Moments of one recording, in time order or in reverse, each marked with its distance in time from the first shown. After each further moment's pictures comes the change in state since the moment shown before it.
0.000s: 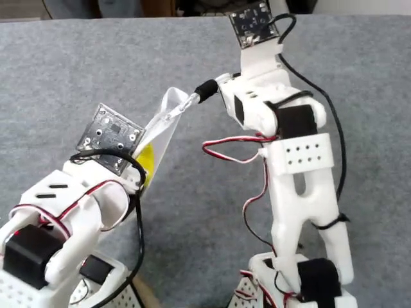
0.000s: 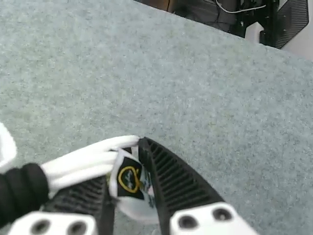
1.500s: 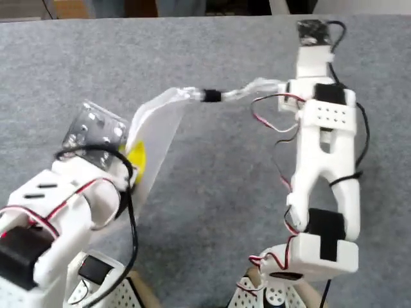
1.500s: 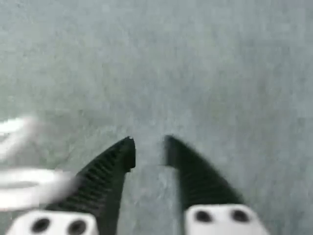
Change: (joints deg) left arm -1.0 4.7 -3.1 1.0 2.5; right arm 18.2 18.5 0.2 -4.7 -0.2
